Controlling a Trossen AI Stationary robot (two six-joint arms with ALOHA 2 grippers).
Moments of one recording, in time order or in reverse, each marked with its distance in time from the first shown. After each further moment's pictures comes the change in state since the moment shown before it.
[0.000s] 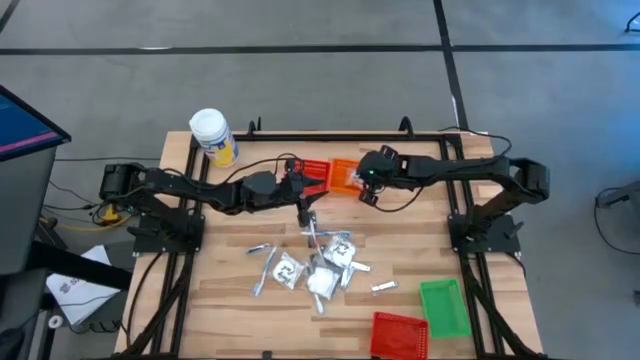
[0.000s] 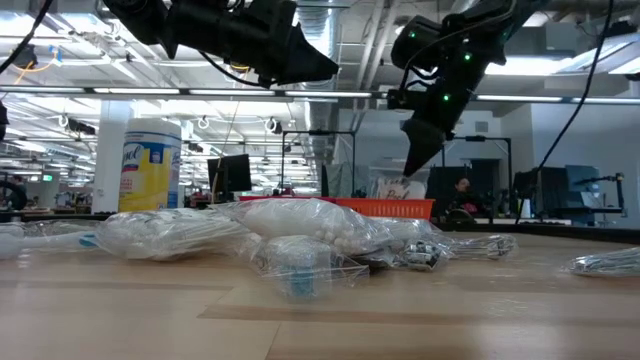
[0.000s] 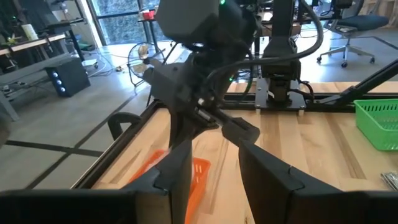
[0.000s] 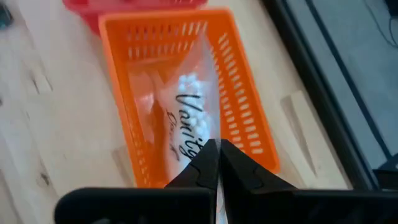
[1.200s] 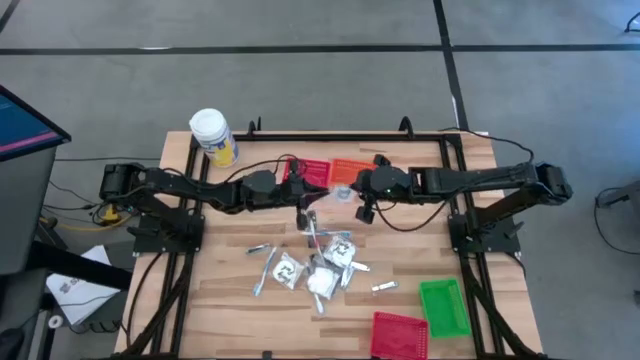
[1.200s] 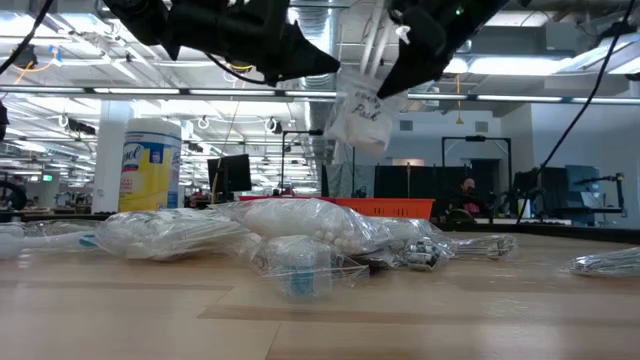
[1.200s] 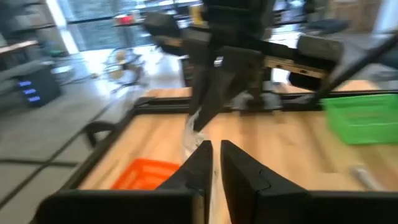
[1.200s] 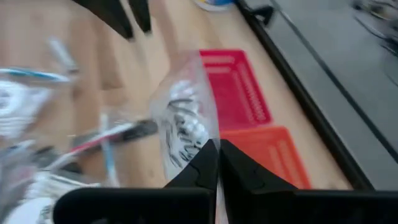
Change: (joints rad) left arm 0.009 0.000 0.000 0.006 0.078 0.015; right arm 0.252 -0.162 0.076 0.066 0.010 0.098
